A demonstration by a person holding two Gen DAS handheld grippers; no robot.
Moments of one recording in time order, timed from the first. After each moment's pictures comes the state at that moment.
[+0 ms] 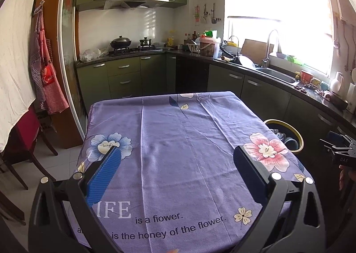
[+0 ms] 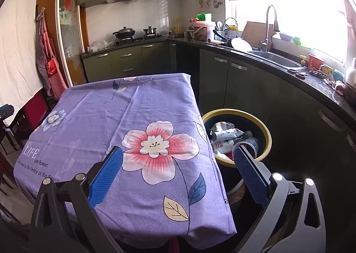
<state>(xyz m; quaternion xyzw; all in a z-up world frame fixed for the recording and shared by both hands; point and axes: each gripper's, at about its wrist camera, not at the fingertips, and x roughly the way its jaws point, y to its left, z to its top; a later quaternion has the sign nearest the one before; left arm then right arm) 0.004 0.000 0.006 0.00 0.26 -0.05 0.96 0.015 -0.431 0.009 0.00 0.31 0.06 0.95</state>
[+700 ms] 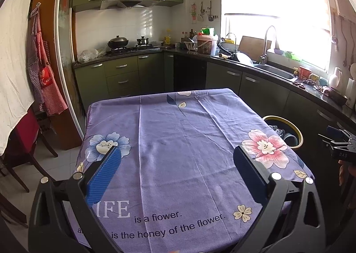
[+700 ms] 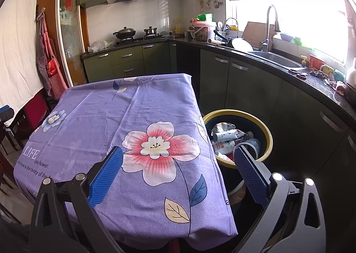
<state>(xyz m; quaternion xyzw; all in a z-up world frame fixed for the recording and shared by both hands) 0.002 -0.006 0.002 0.01 0.27 -0.06 0.96 0.016 -0.431 0.009 0.00 0.31 0.06 0.95</state>
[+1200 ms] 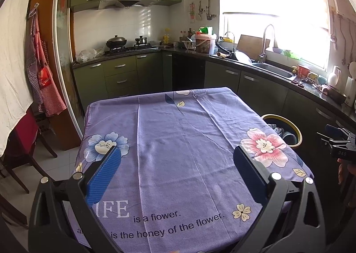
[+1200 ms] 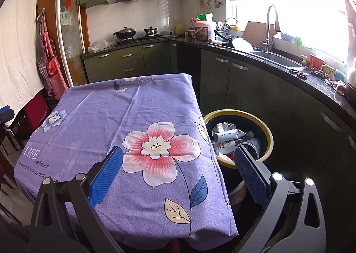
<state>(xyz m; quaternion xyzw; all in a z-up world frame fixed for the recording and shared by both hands) 0.004 -0.006 0.001 0.01 0.27 -0.06 0.96 0.015 -0.430 0.009 0.00 0.31 0.06 0.95</state>
